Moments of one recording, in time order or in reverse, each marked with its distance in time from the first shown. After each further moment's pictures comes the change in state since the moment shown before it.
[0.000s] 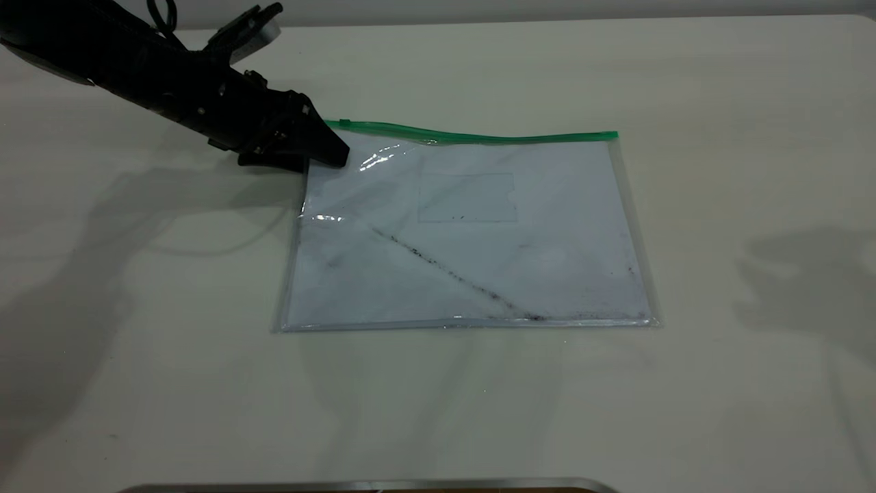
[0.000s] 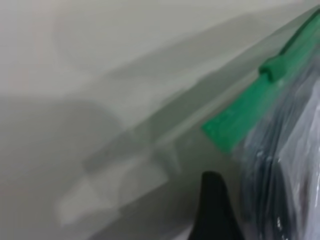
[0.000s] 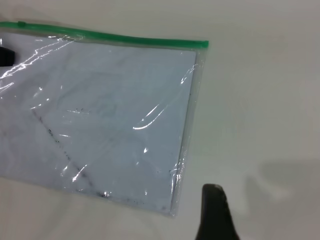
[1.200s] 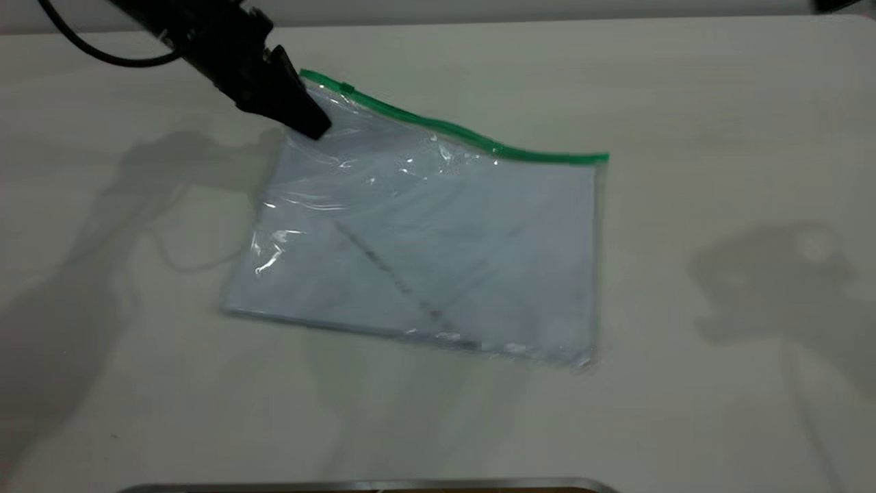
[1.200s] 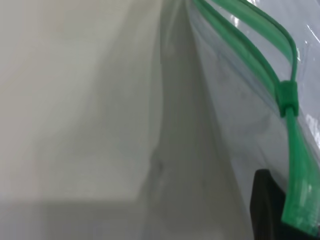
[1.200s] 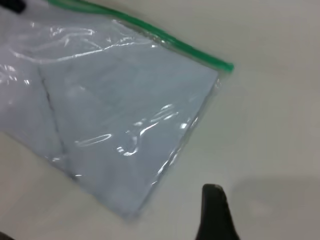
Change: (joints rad) left arm -0.020 -0.012 -0.323 0.480 0.410 0.267; right arm 0.130 0.064 0.000 0.071 -0.058 -0.222
